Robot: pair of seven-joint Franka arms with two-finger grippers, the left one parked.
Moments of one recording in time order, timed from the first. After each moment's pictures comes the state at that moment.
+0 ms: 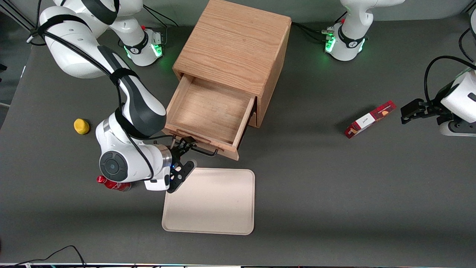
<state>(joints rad) 0.06 0.80 0.50 -1.10 -0.02 1.63 -0.32</state>
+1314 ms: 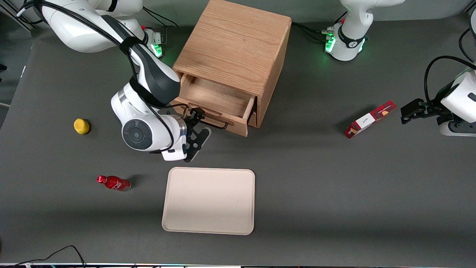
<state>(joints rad) 0.07 0.60 0.54 -1.39 0.06 1.63 -0.31</state>
